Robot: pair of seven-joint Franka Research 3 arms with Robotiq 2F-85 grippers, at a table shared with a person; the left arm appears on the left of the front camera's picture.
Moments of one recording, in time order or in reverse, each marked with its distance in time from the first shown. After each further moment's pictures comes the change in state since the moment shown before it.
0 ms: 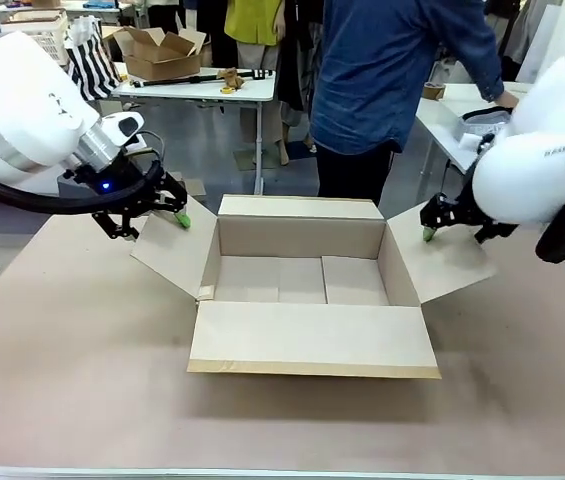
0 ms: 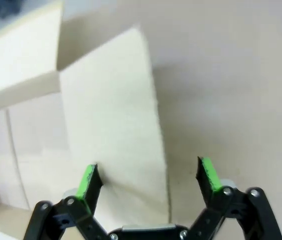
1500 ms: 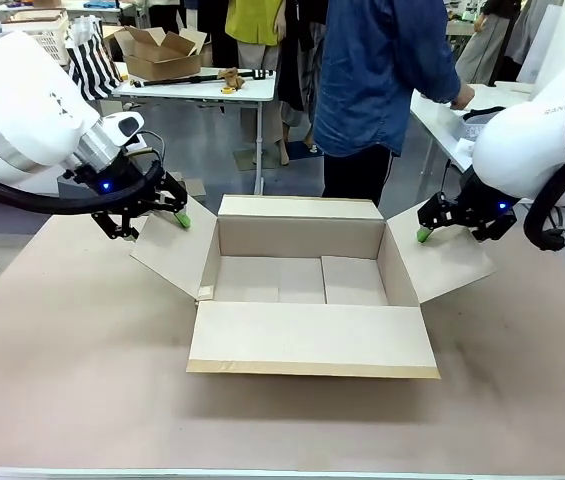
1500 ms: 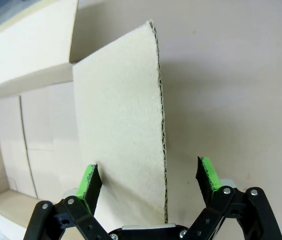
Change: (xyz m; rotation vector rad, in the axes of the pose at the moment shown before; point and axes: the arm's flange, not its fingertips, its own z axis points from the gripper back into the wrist) left arm 0.000 0.000 0.000 0.000 0.000 0.000; right arm 0.009 -0.006 -0.003 0.076 0.053 0.016
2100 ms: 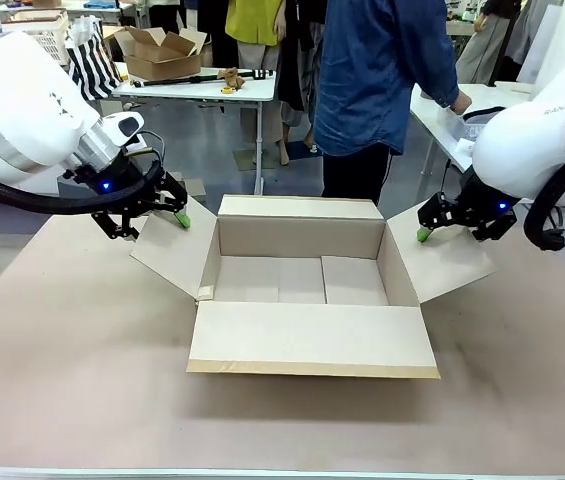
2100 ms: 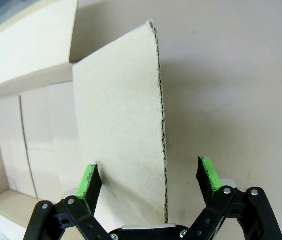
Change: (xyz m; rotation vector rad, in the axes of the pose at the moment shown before) left arm 0.000 0.000 0.000 0.000 0.000 0.000; right arm 0.000 0.000 0.000 0.000 0.000 0.000
